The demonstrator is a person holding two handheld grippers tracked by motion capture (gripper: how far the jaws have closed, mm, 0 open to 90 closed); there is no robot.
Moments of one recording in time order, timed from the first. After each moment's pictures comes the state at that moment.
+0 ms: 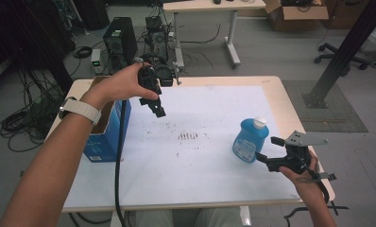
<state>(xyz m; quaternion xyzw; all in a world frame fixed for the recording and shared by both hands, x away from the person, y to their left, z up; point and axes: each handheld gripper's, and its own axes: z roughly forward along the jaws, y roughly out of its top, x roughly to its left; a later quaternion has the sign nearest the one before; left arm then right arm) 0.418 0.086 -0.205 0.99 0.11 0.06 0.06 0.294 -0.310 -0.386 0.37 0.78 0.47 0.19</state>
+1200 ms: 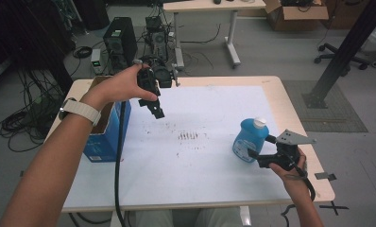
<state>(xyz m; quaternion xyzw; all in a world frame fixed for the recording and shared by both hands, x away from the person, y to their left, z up) 0.420 0.090 -0.211 0.99 0.12 0.05 0.06 0.310 -0.293 -0.404 0.37 0.77 0.48 0.20</state>
